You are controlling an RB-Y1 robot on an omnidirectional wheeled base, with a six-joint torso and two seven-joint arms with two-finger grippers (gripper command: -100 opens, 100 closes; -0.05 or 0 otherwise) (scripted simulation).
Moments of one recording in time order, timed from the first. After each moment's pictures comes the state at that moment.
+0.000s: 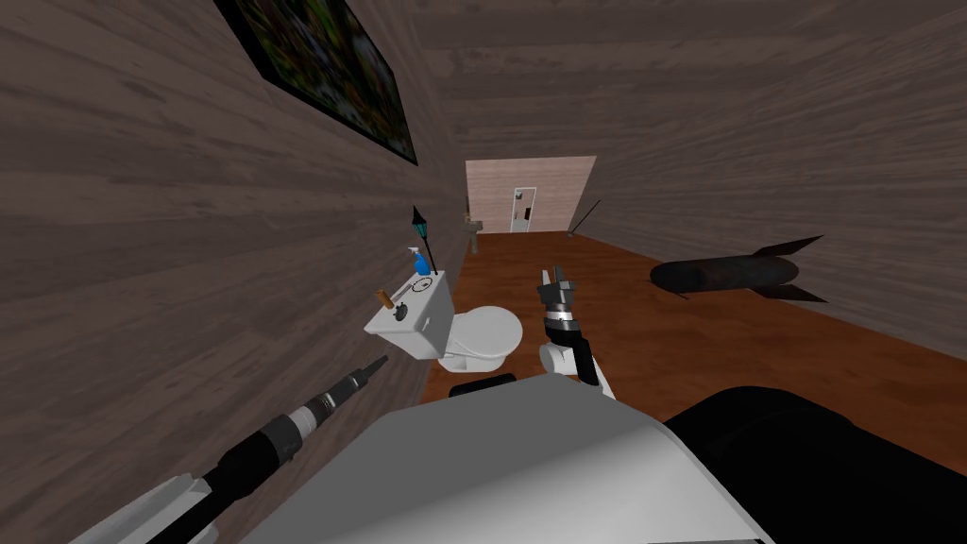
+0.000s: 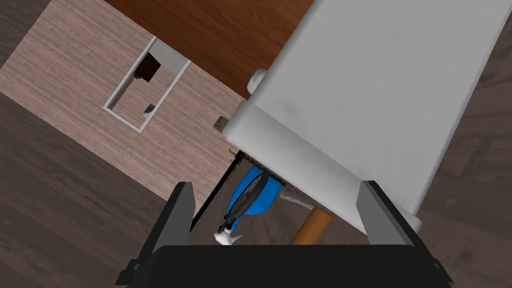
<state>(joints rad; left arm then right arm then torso) 0.91 1.15 0.09 -1.97 -0.23 -0.33 0.21 0.48 0.03 0.02 -2.29 -0.12 -0.41 -0.17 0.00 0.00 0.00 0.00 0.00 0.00</state>
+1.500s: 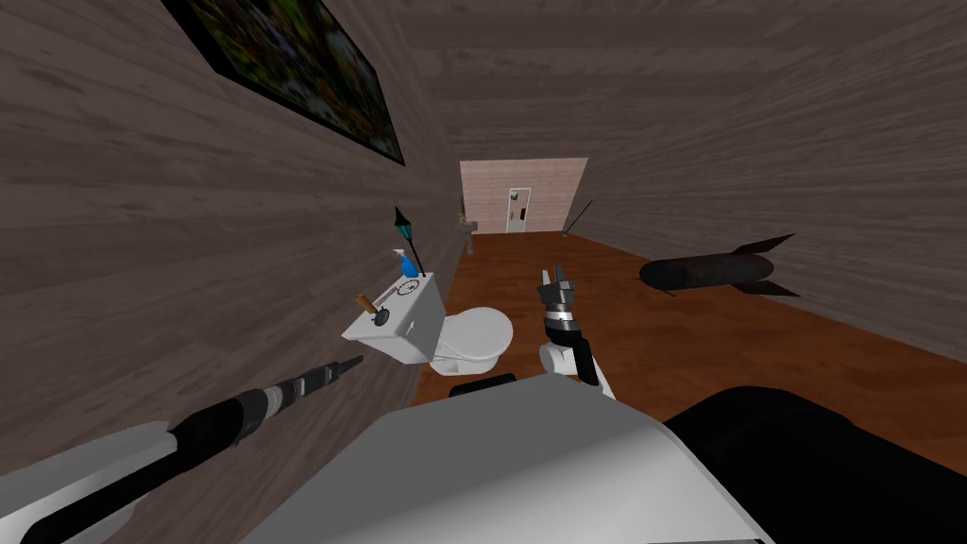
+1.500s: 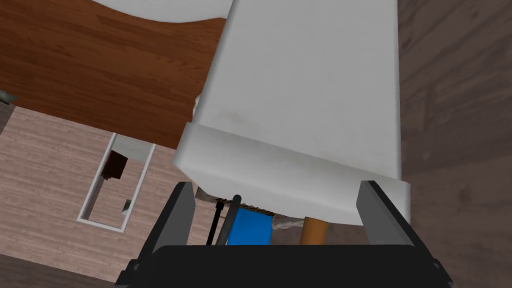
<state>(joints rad) 0.99 1.58 0.17 -1.80 -0.18 -0.26 0.27 0.48 0.03 0.02 -2.29 -0.12 -0.41 -0.17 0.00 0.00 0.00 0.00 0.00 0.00</state>
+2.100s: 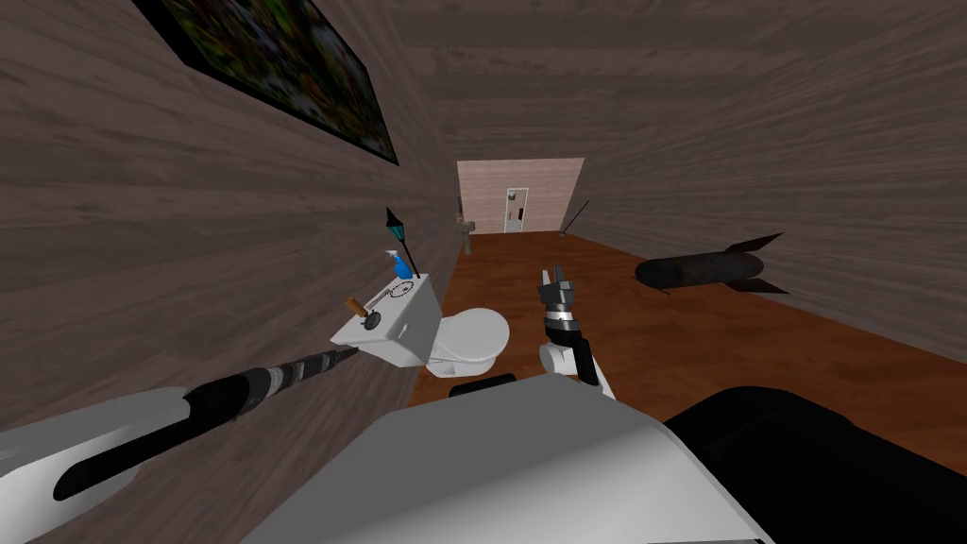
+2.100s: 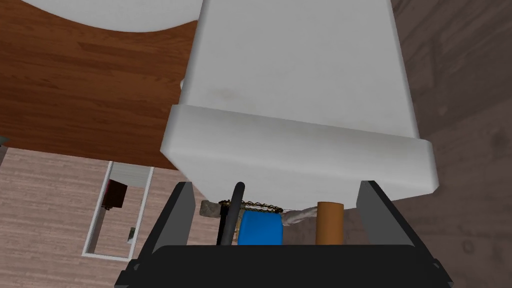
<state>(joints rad) 1.00 1.75 0.20 -1.74 -0.15 -0.22 0.30 0.48 0.03 0.02 -2.29 -0.12 -0.41 -0.17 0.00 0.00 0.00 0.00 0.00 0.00</state>
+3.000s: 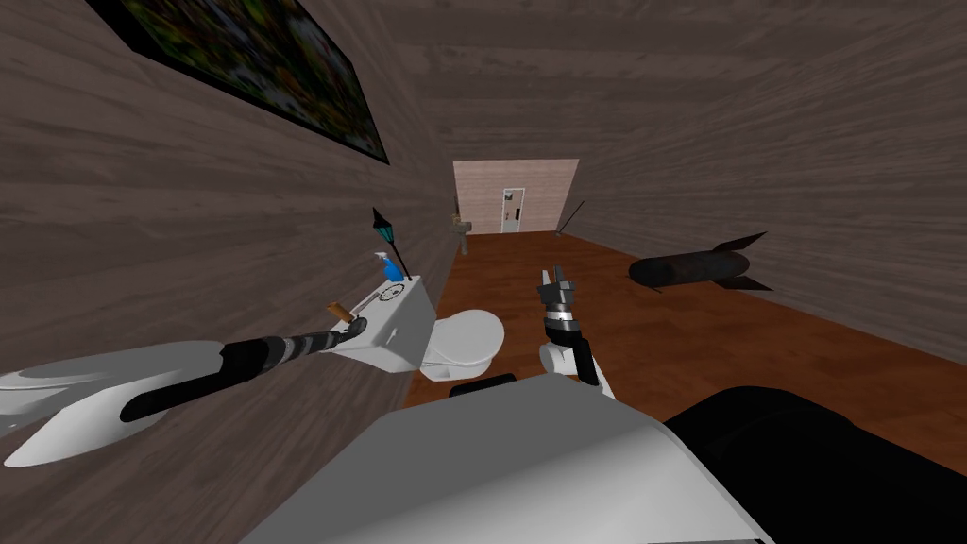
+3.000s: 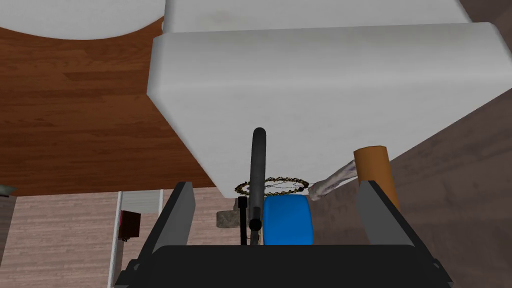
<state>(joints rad) 1.00 1.98 0.23 -1.65 -0.15 -0.17 0.37 0.48 0.03 0.02 -2.29 -0.12 -0.41 -0.17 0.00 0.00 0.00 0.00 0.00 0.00</state>
